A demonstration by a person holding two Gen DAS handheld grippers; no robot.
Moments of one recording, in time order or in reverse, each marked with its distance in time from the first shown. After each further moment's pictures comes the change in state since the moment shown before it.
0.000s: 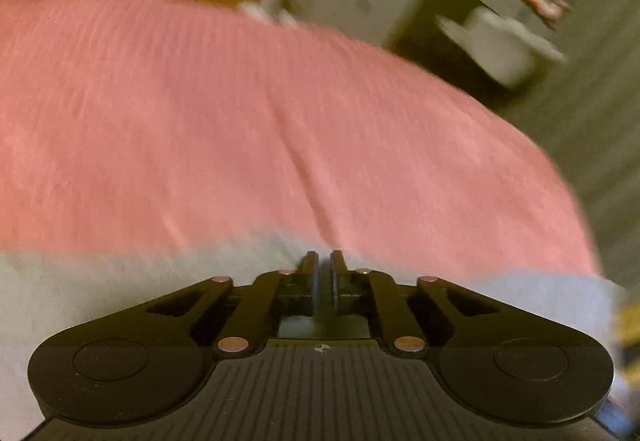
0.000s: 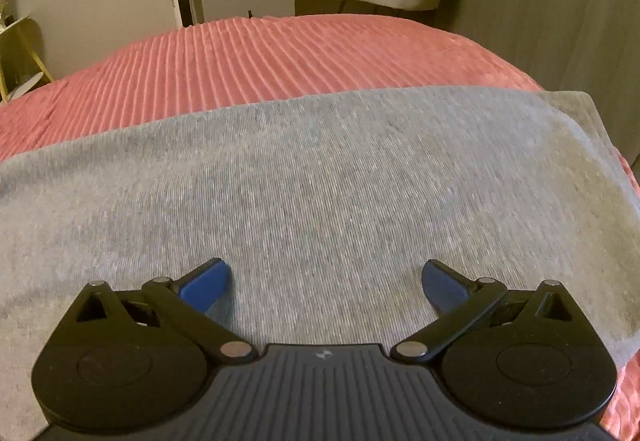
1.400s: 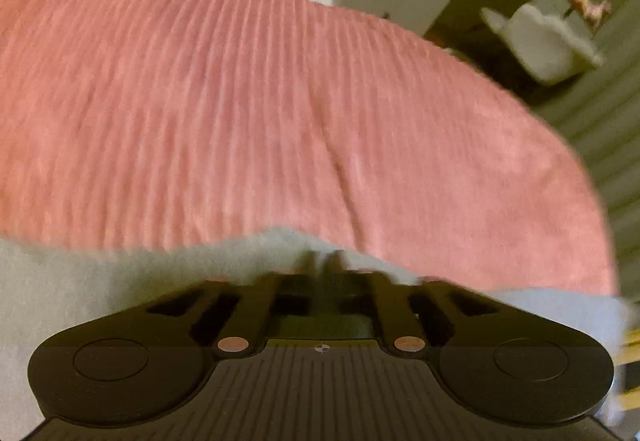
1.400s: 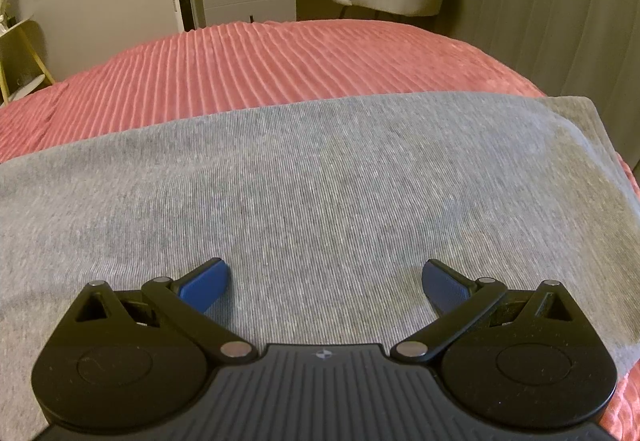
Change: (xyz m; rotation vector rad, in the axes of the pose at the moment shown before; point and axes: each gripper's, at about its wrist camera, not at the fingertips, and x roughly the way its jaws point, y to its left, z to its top) left arm 0.012 0.007 0.011 -0.052 0.125 0.060; right arm 0.004 0.001 0.002 -0.006 -0.019 0.004
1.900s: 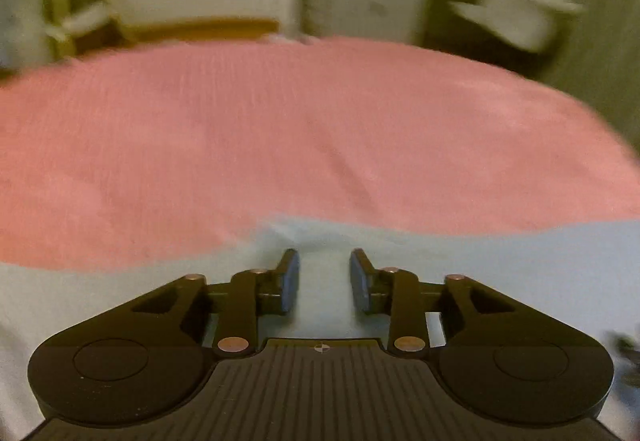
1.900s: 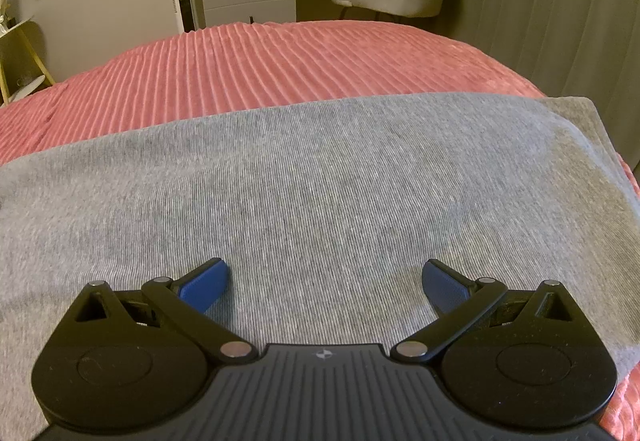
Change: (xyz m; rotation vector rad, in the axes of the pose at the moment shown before) left arm -0.020 -0.010 -0.043 0.215 -0.196 0.163; right arm 0.002 0.000 0.001 0.001 -0.003 0.003
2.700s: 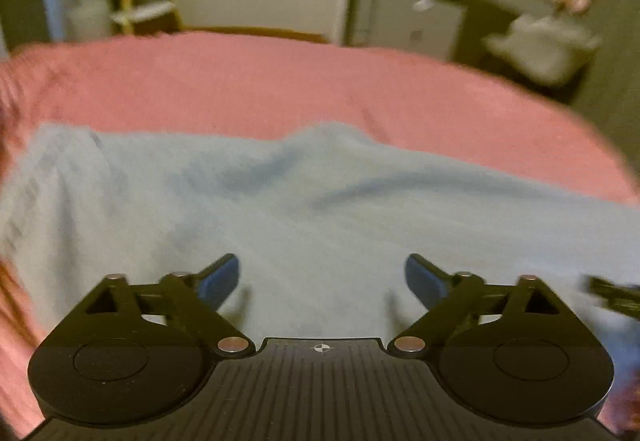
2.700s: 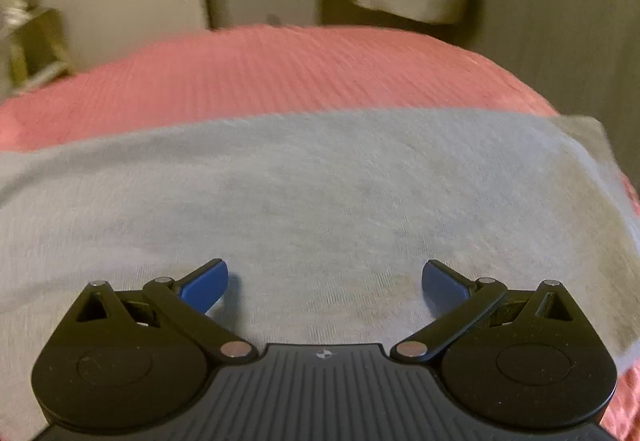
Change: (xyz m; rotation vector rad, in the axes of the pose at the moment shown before) left arm -0.128 0.006 -0.105 -0.153 -0.048 -0.057; right arm -0.025 0.007 0.005 -0.066 -0.005 0.077
